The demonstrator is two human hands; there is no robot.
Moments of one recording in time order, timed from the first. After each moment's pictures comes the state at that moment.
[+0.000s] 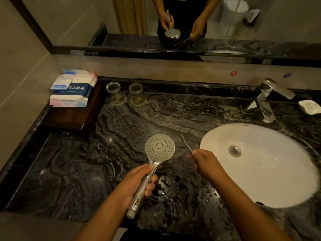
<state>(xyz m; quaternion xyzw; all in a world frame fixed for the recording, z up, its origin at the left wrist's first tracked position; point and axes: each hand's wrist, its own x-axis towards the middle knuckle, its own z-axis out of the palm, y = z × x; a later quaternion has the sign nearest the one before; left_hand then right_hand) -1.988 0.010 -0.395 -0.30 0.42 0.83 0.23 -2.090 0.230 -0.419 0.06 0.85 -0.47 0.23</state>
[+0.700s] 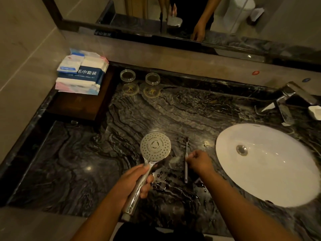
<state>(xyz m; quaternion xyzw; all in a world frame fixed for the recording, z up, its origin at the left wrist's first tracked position) -1.964 -0.076 -0.421 -0.28 0.37 0.85 0.24 -2.085 0.140 -0.468 0.17 0.87 -0.38 0.27</state>
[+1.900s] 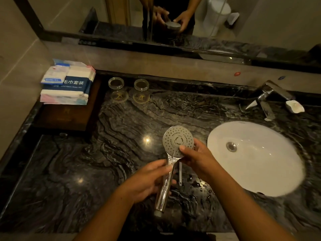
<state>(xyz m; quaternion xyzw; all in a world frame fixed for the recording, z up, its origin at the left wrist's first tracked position) -2.000 -0.051 -0.403 -0.16 0.46 0.80 0.33 -2.075 0.135 -0.394 0.13 0.61 -0.74 0.26</state>
